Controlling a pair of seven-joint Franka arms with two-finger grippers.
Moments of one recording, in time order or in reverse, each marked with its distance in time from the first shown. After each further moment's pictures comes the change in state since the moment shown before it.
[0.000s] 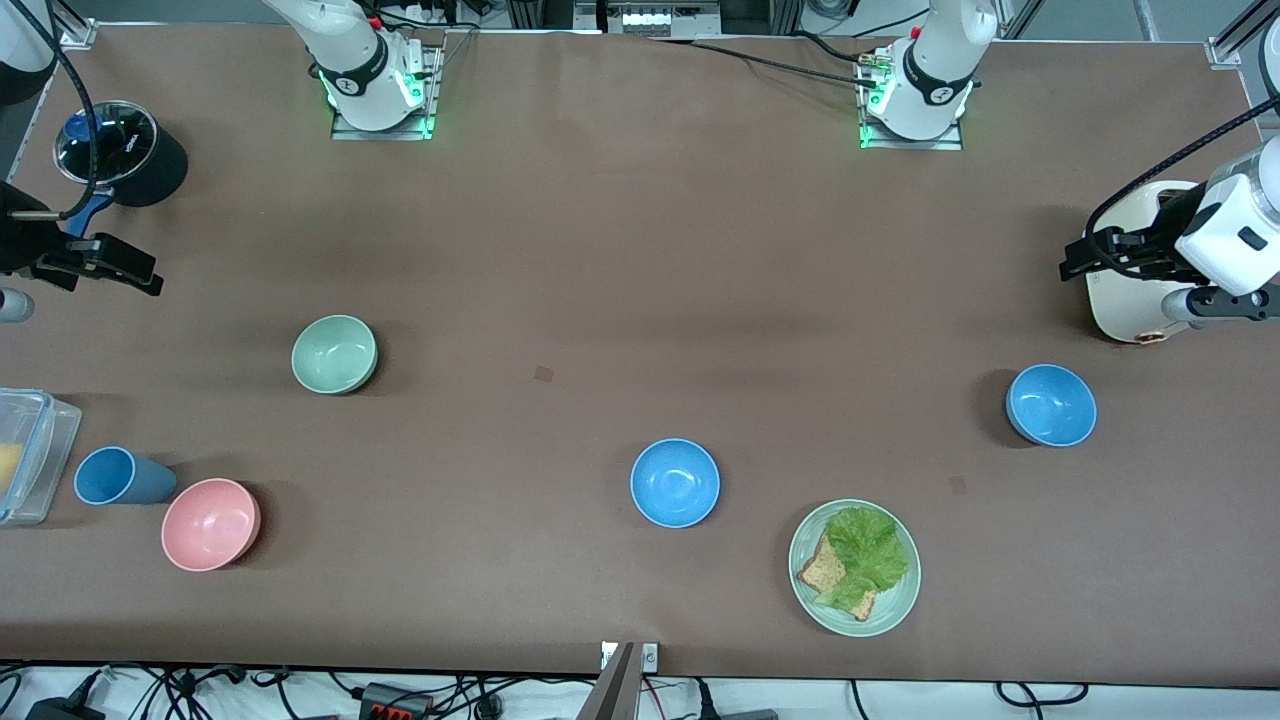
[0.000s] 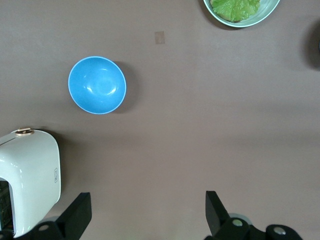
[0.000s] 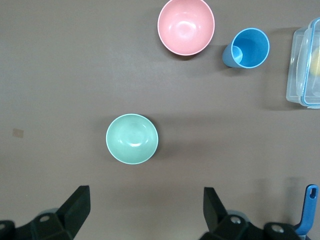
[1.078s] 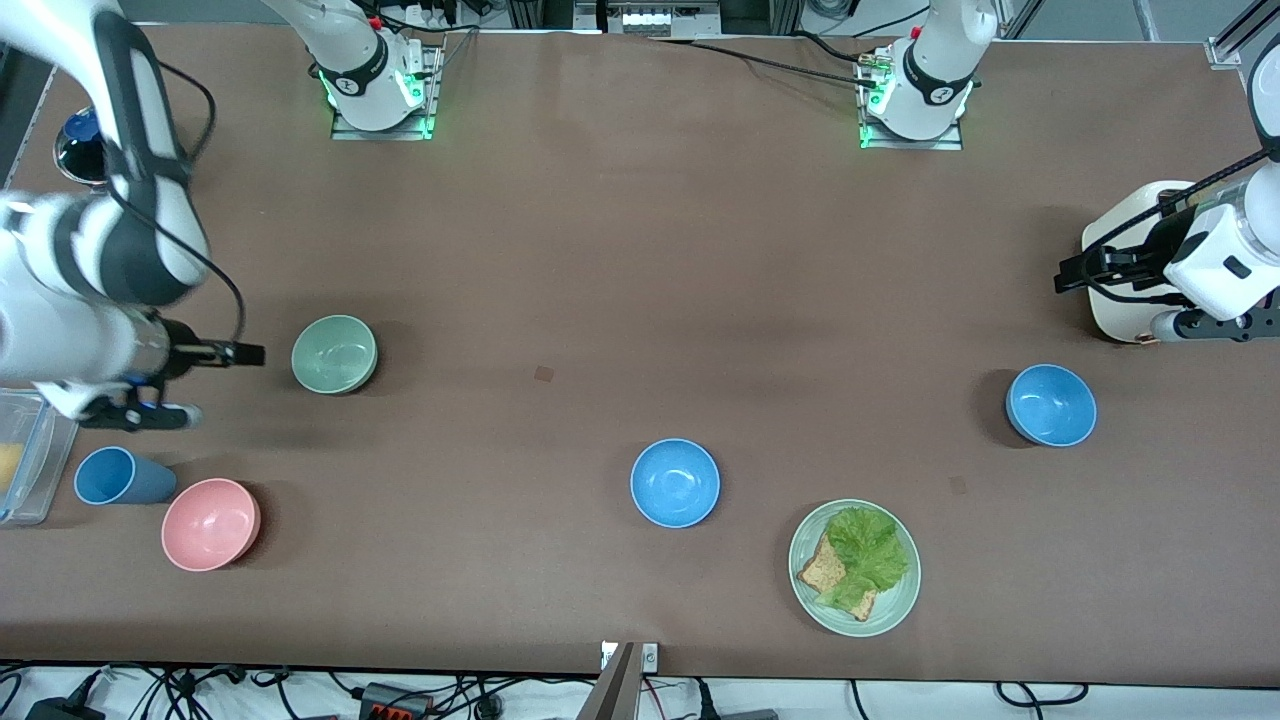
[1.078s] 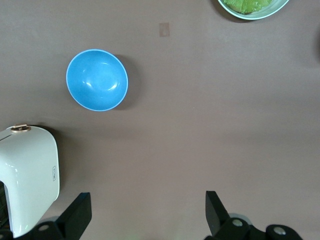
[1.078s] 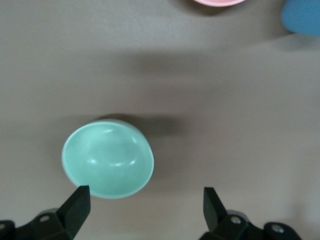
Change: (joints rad) left arm 0.012 0.048 0.001 0.003 0.000 0.000 0.000; right arm 0.000 0.381 0.004 -0.049 -0.010 0.180 -0.013
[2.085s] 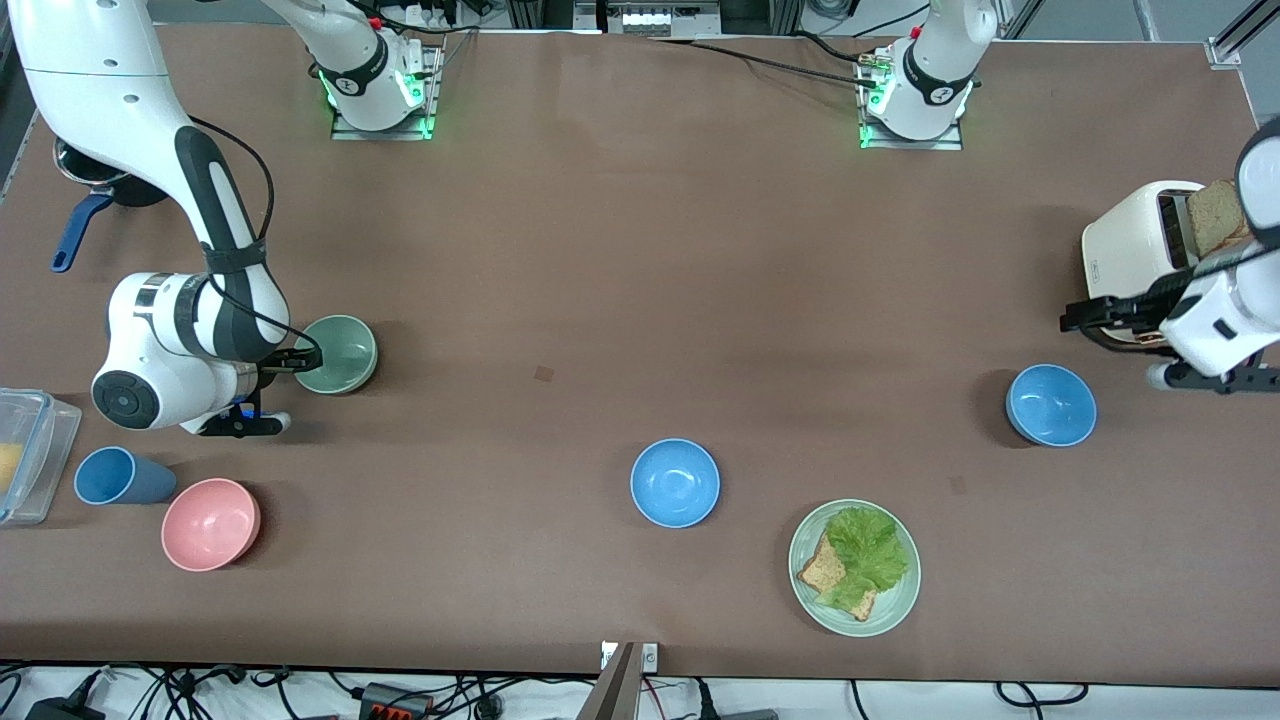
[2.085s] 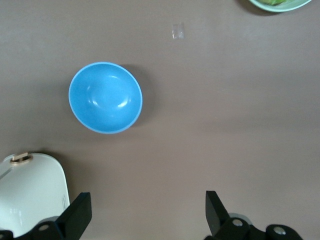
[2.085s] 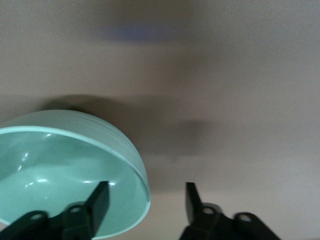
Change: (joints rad) left arm 0.088 0.168 0.002 -0.001 0.001 0.132 0.194; right arm 0.000 0.157 0.000 -0.061 0.000 0.024 -0.030
